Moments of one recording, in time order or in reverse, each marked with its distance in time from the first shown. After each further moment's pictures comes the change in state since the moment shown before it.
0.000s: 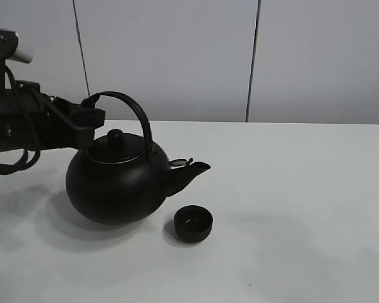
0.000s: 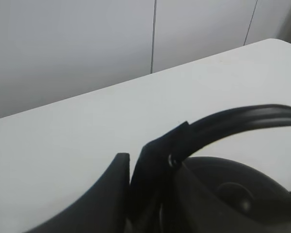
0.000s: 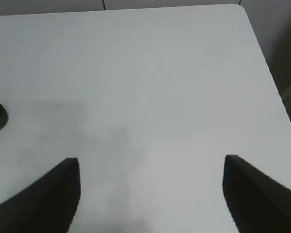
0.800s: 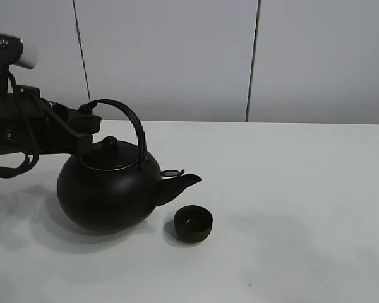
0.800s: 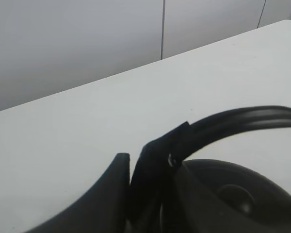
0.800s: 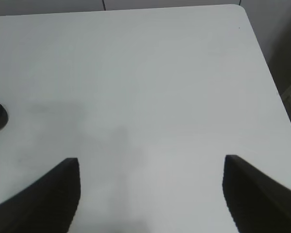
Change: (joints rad) left arm -0.003 0.000 -0.004 -0.033 0.052 0.053; right arm 0.000 0.000 0.000 0.000 -0.002 0.000
